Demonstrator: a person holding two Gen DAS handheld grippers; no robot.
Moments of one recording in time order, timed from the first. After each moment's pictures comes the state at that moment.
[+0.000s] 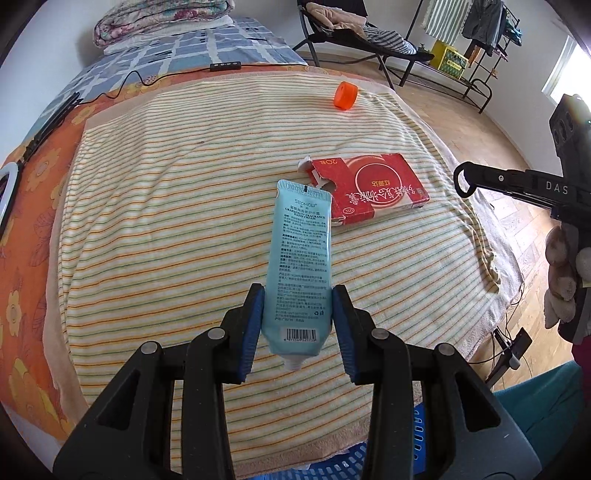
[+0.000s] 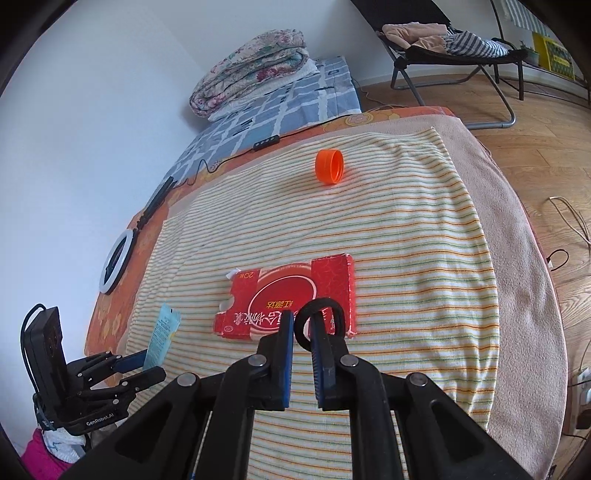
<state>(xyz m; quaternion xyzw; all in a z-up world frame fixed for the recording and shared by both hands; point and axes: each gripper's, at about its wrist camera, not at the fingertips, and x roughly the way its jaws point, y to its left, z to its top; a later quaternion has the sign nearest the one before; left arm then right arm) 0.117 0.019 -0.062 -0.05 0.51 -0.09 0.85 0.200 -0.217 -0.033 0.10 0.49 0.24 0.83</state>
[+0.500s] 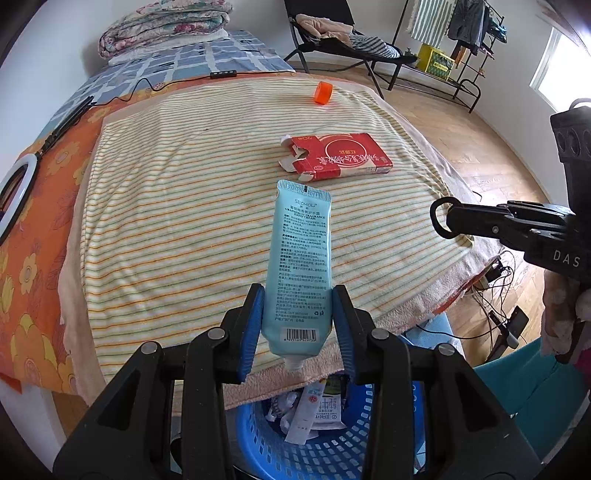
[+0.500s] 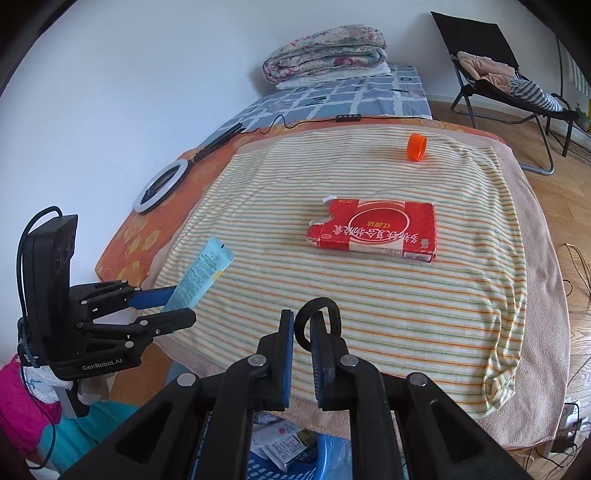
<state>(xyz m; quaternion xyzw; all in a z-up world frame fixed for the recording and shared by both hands) 0.028 0.013 -0.047 -0.03 0.49 -0.09 0.87 0.076 -0.165 -0.018 -0.01 0.48 0.32 0.82</state>
